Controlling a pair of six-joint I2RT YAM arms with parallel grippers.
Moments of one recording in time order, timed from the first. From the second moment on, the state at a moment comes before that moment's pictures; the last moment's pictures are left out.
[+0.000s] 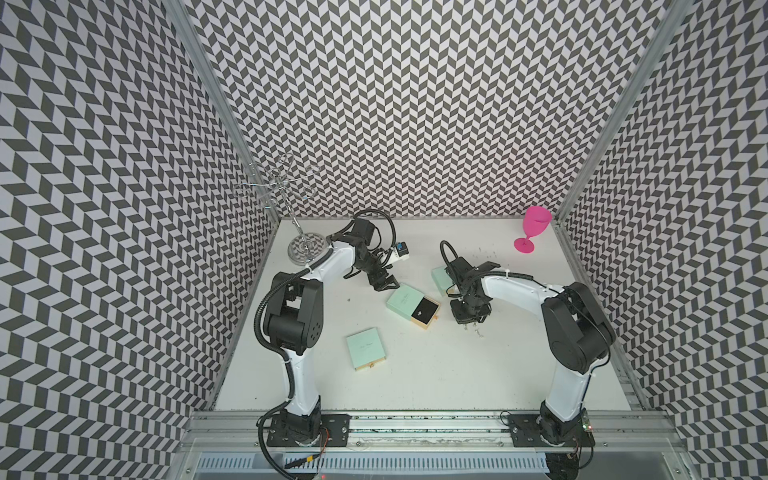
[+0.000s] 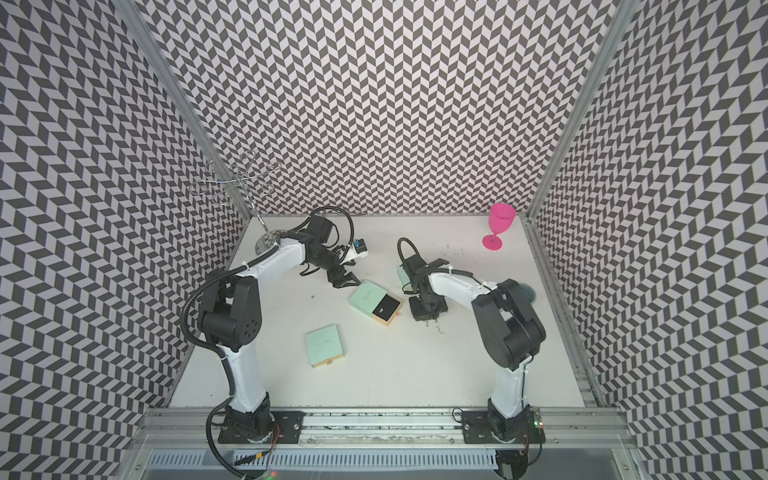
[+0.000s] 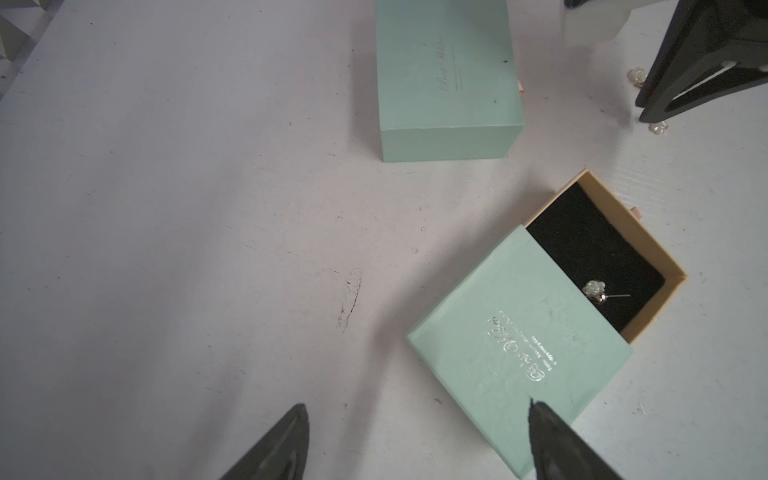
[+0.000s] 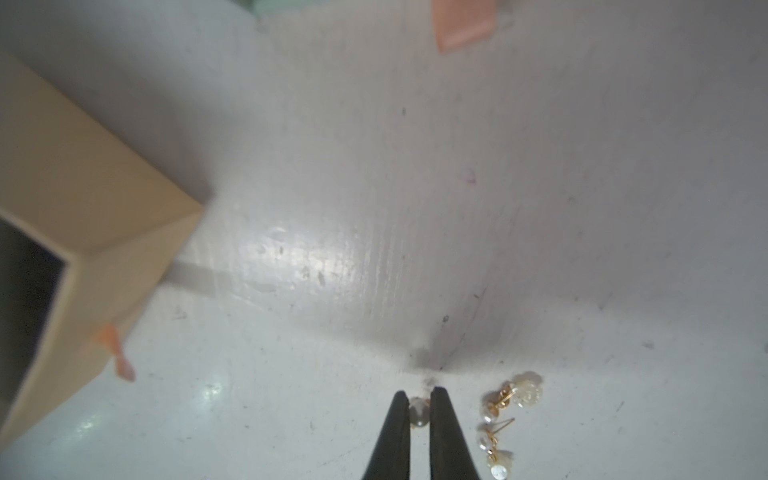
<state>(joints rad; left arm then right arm) -0.30 1.97 1.54 -0.76 0.55 0.90 0.55 1.86 1.28 -0.93 -0.01 0.33</state>
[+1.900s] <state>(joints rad) -0.28 1.97 1.54 -0.75 0.55 0.90 0.66 2.14 1.76 -1.03 -0.16 0.25</state>
